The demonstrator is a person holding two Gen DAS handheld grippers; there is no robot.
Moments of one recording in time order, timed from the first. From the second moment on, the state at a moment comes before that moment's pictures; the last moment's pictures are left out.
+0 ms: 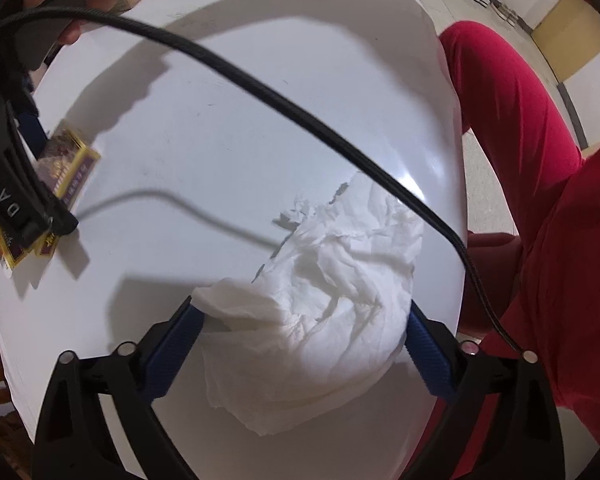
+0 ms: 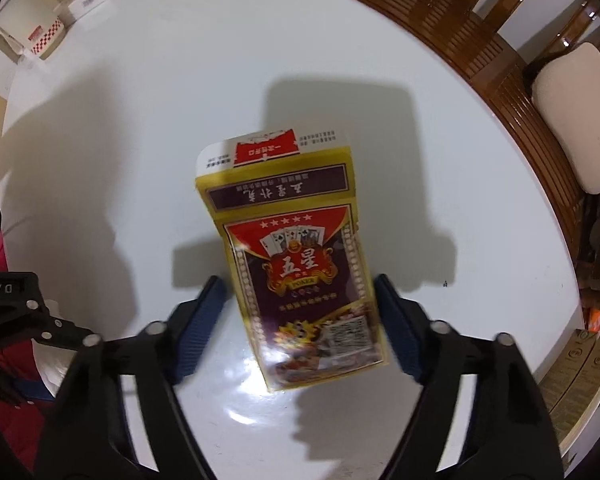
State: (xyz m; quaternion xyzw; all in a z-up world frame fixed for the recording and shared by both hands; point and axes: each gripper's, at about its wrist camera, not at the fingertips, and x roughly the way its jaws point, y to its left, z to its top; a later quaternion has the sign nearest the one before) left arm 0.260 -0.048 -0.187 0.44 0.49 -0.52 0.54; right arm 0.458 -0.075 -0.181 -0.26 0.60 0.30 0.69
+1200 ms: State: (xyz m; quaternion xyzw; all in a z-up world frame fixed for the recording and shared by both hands) left arm 0.294 0.037 -0.150 0.11 0.57 -0.18 0.80; right arm 0.282 -0.152 -0.099 -0.11 0.51 0.17 0.84
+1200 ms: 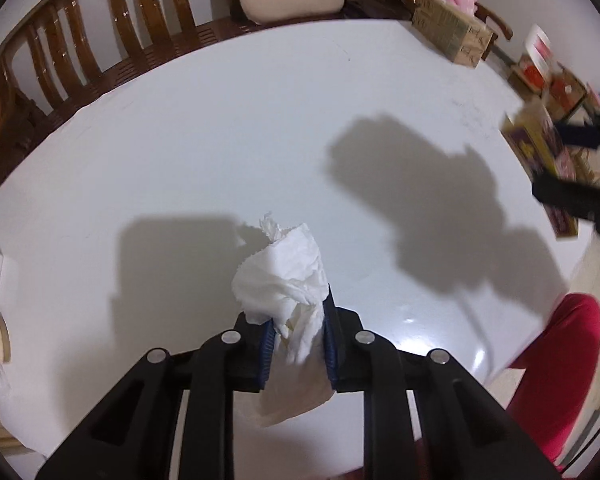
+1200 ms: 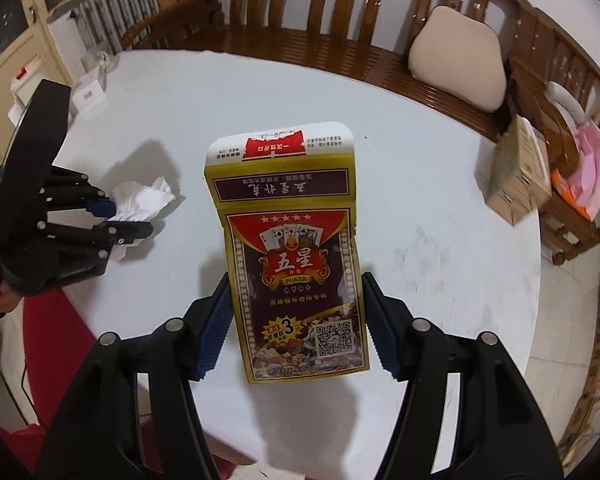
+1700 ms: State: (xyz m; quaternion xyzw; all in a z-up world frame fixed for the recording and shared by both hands) left arm 0.206 0.022 -0.086 0.09 0.49 -0.16 0.85; right arm 0.205 -0.152 -0.068 -0.10 0.47 0.14 0.86
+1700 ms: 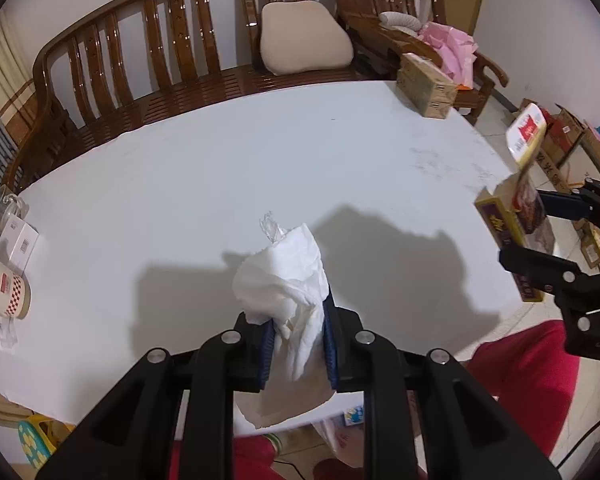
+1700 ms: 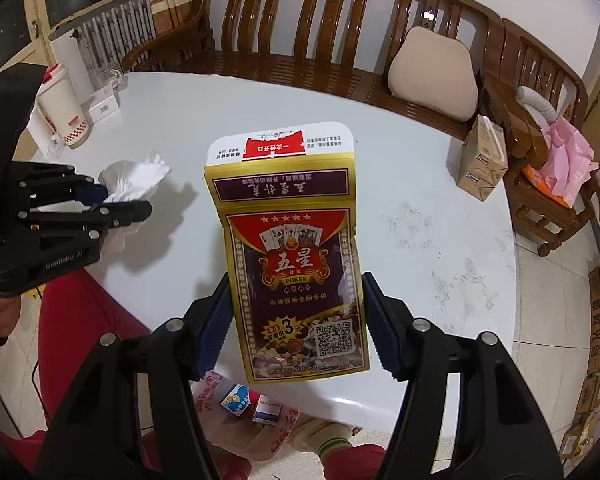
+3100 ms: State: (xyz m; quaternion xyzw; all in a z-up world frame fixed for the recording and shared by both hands) left arm 0.037 -0.012 -0.191 0.12 0.52 -0.23 0.81; right arm 0.019 -0.134 -0.134 -0.06 0.48 0.14 0.86
